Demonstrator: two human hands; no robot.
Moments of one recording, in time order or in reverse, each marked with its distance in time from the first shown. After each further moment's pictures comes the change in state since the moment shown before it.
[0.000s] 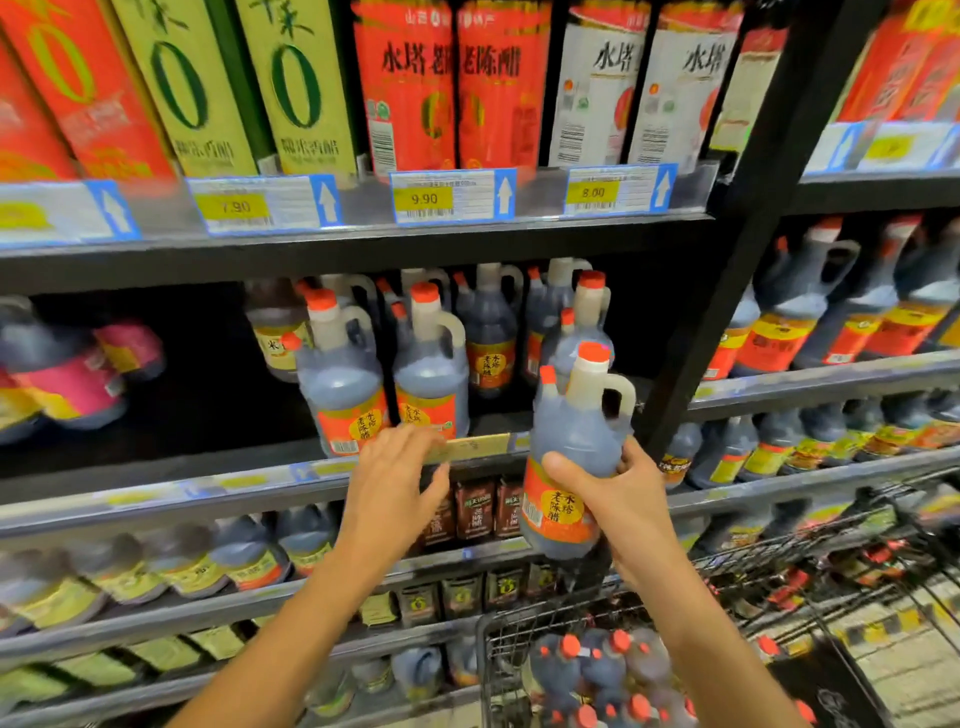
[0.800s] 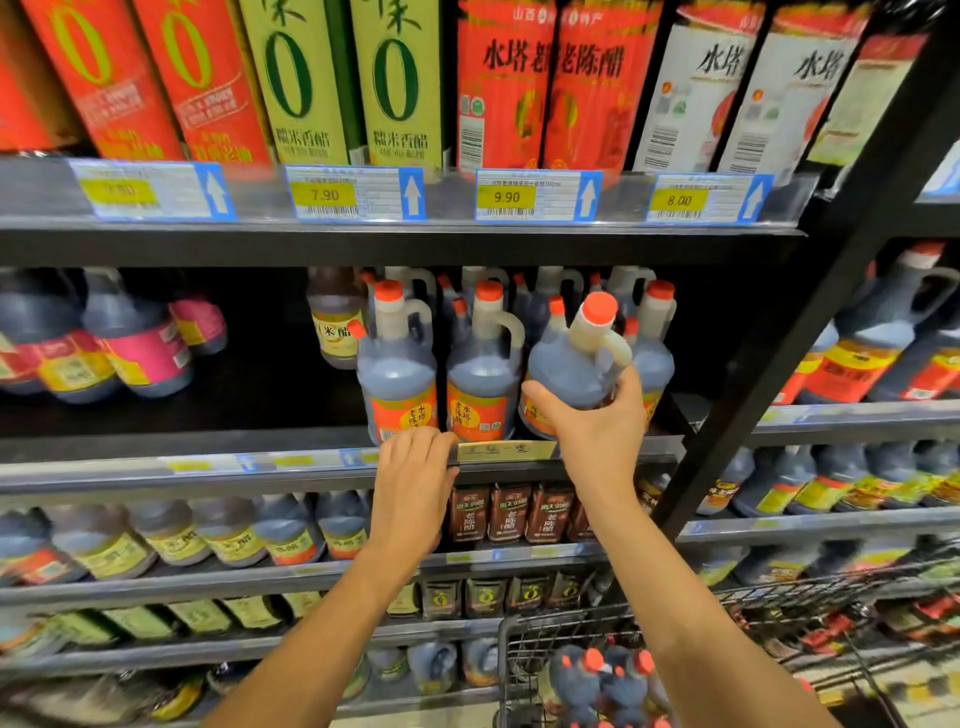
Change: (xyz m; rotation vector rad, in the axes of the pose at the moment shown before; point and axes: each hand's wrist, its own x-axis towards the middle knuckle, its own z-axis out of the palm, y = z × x) left_hand -0.012 -0.030 0.017 0.255 0.067 -0.101; right_hand 0.052 -0.014 0.087 -0.170 0.206 -0.434
